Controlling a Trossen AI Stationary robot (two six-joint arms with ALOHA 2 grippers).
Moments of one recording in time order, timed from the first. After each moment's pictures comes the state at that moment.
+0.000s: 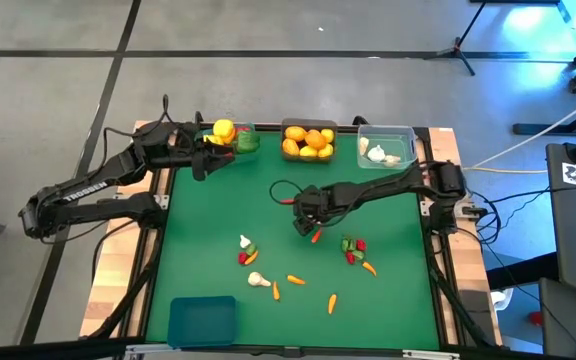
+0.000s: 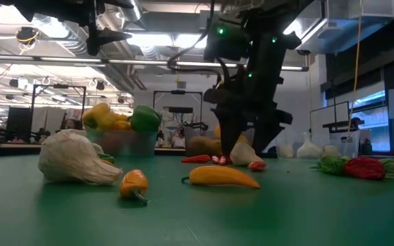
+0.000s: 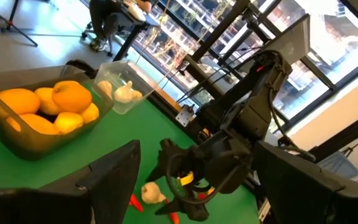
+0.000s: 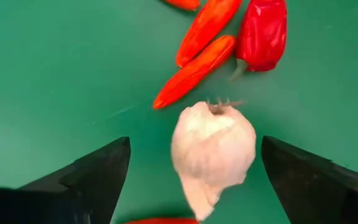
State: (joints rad) left arm 0.54 0.70 0.64 -0.08 0.34 -0.63; right arm 0.01 1.92 1.27 -0.64 0.13 0.88
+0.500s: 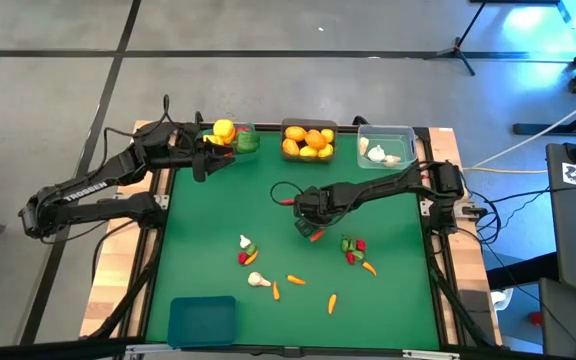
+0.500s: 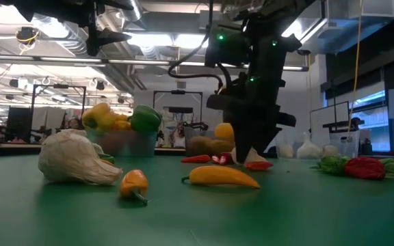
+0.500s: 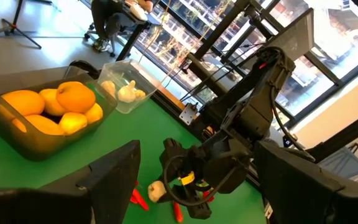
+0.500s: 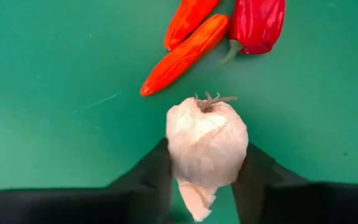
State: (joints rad) left arm 0.54 0.70 0.64 -0.09 0.33 -0.60; right arm 0.01 1.94 1.27 -0.67 0.11 0.88
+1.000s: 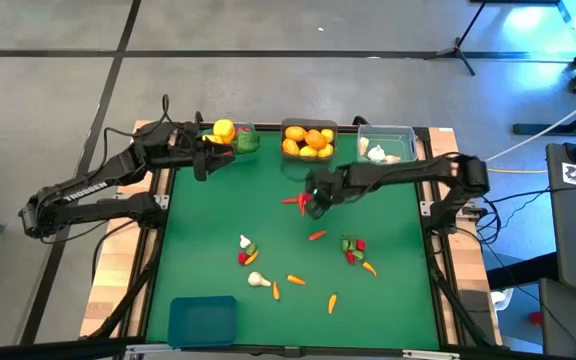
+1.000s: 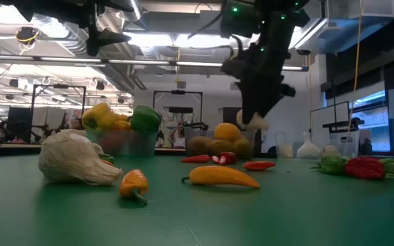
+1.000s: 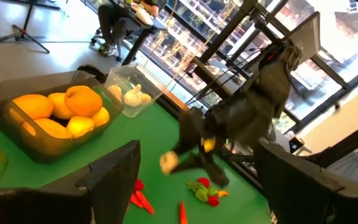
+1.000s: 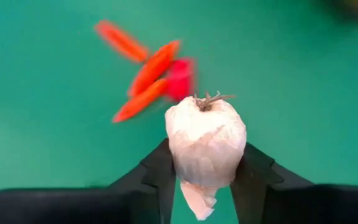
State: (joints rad) left arm 0.54 0.70 0.64 -0.09 0.30 -0.59; right arm -0.08 1.73 1.27 -0.78 0.16 0.72
